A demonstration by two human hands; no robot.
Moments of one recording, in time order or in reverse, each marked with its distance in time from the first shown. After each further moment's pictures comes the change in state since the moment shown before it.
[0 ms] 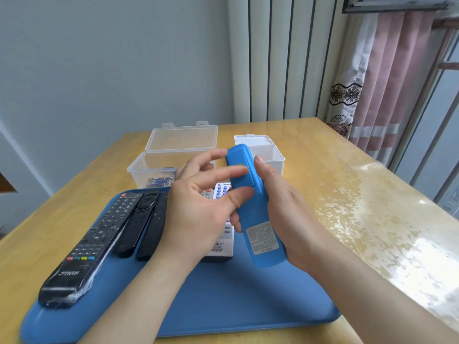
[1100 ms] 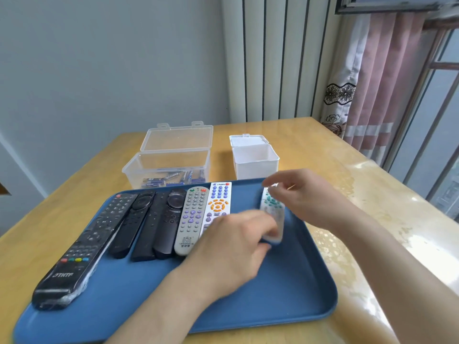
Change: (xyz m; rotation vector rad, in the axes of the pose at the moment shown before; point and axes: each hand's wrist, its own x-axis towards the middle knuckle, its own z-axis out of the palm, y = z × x) left_hand -0.029 -0.014 0.021 0.629 -0.562 0.345; right_hand 0.026 0.002 -0.072 -0.908 0.122 -0.042
